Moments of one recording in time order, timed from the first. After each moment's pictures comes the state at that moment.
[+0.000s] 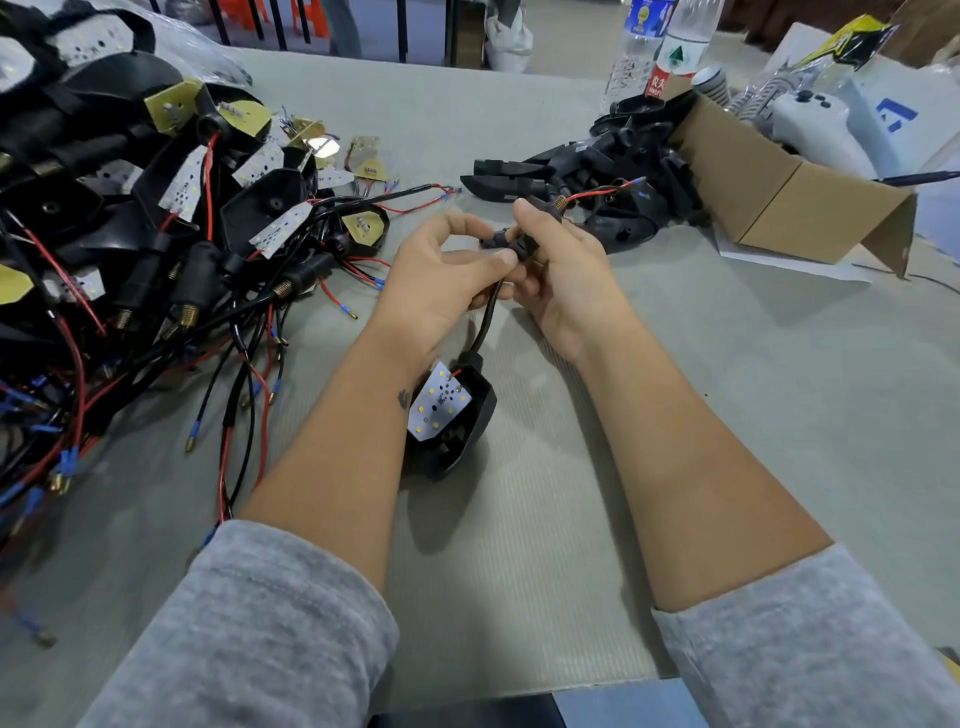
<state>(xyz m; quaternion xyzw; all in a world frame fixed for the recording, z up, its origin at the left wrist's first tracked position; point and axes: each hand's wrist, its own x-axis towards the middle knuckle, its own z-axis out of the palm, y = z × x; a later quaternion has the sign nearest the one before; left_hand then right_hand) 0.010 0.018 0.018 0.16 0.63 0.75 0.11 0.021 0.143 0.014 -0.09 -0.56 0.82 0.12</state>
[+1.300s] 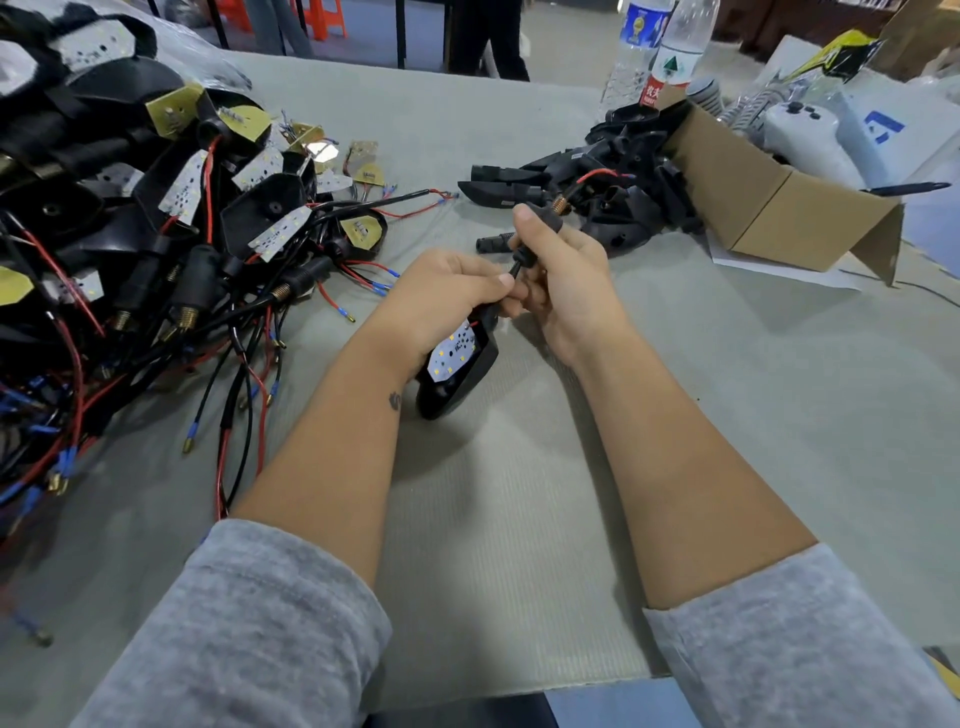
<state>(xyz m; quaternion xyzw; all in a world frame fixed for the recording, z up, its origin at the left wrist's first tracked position) 0.007 0.015 0.019 0.20 0.70 0.66 0.19 0.024 0.143 0.014 -0.09 -0.59 0.79 0.16</state>
